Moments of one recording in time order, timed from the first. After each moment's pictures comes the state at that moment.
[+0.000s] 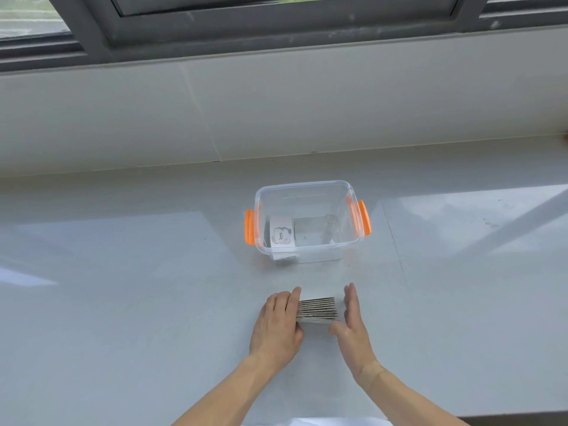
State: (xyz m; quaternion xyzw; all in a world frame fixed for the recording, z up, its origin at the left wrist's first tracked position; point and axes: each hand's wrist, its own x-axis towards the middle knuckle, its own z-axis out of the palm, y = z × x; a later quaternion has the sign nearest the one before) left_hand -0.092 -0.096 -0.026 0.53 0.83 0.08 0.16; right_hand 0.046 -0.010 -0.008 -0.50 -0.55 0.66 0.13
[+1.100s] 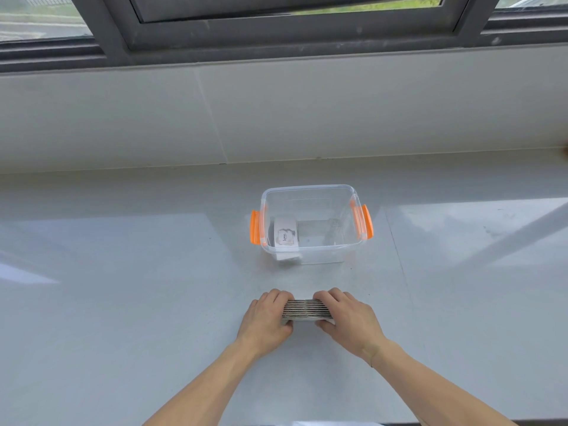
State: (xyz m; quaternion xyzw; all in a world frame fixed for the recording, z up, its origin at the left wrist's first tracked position) left_hand -0.127 -0.100 -0.019 0.52 0.82 0.13 0.22; right_hand 0.040 0.029 -0.012 -0.28 -0.94 0.21 -0.03
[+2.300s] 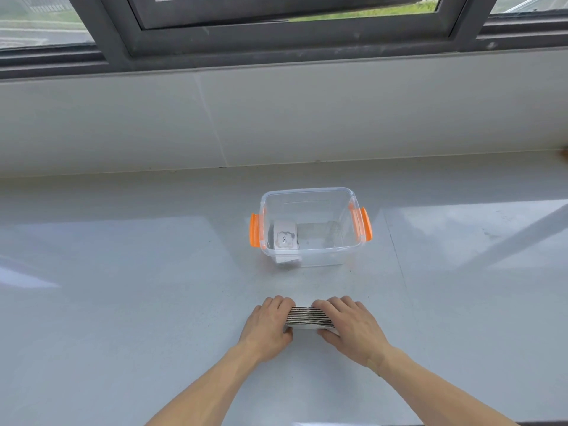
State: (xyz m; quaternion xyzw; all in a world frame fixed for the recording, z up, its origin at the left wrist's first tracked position) left_hand -0.124 -0.101 -0.030 0.55 0.80 0.07 0.22; right_hand 0.053 0.029 -0.011 -0.22 -0.96 0.19 -0.04
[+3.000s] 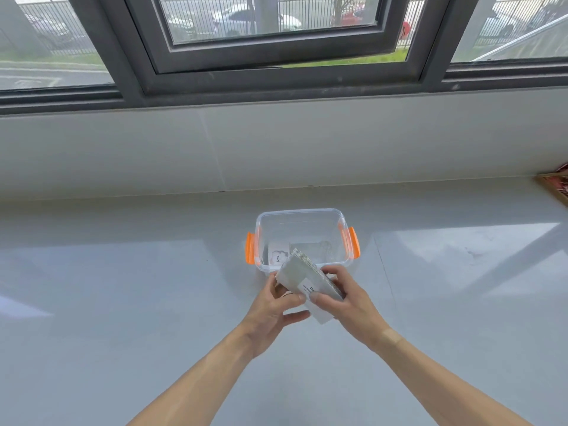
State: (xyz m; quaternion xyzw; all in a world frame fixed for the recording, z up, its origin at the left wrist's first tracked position) left_hand -0.117 -0.069 0.074 0.18 0.51 0.61 0.58; right_hand 0.034 0.046 0.087 -0.33 -0.70 0.61 0.15
